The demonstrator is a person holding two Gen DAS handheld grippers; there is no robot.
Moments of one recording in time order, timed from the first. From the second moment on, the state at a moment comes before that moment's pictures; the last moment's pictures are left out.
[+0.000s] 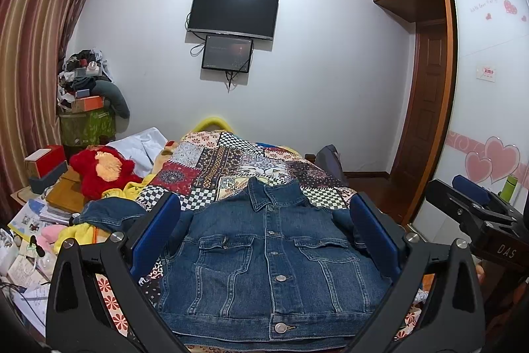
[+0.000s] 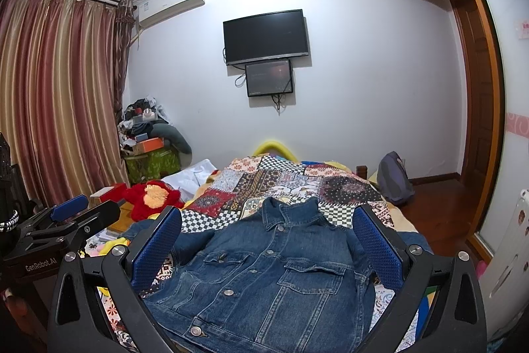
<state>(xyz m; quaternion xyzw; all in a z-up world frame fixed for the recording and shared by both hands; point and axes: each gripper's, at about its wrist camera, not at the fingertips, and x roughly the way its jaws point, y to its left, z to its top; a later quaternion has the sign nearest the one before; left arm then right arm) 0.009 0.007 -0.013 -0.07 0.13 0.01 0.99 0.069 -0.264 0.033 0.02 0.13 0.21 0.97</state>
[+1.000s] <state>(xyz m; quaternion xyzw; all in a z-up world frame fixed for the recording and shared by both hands) 0.044 0.029 -0.026 -0.09 0.16 0.04 0.98 0.097 -0.246 0.007 0.01 0.16 0.20 0.97</state>
